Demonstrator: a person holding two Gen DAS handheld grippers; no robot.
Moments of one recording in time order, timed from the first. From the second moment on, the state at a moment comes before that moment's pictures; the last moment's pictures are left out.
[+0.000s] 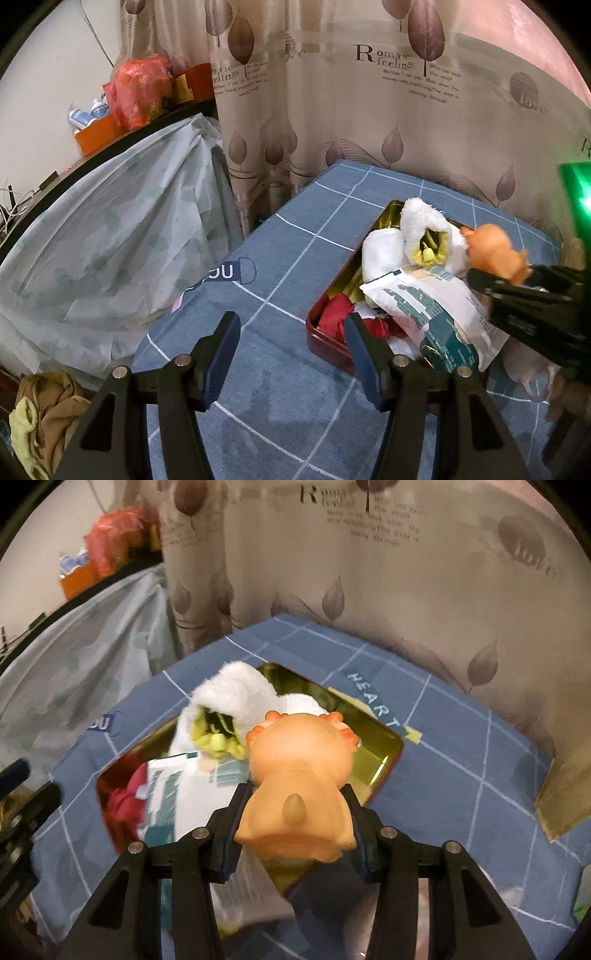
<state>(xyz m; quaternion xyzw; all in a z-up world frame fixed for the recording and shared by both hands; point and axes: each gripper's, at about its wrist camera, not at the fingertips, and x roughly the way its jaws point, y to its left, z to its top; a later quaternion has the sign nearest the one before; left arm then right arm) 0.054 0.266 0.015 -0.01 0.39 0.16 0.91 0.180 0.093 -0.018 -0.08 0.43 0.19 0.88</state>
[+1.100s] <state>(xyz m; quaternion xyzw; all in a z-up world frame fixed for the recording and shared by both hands) 0.051 0.251 0.016 0.00 0.39 0.14 0.91 0.099 0.067 0.010 -0.07 0.38 0.16 0.91</state>
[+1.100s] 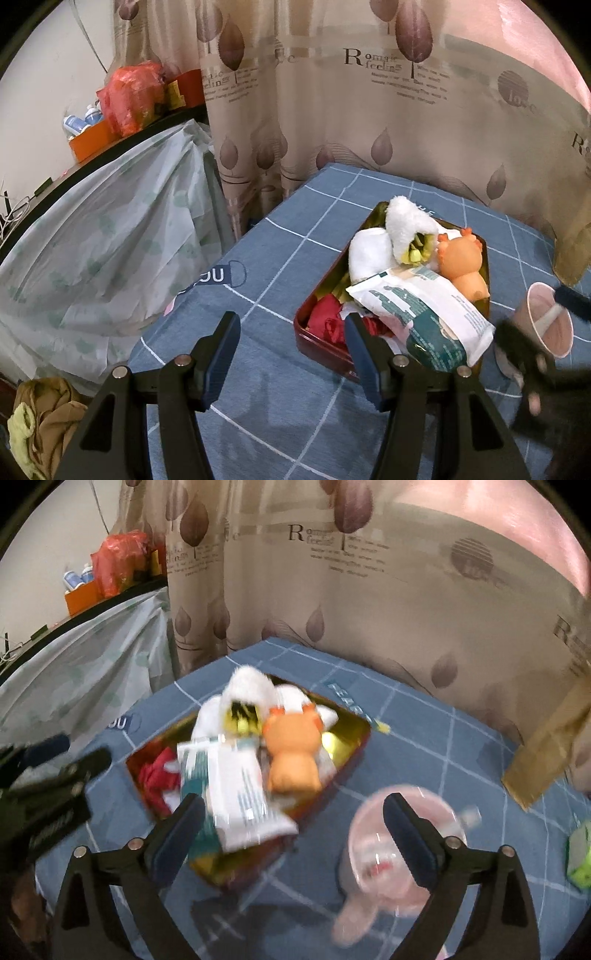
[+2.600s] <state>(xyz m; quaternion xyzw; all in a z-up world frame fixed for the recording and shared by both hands) 0.048 0.222 0.014 0.03 0.38 0.10 0.92 0.051 0.036 -0.013 -0.03 0.40 0.13 0.91</state>
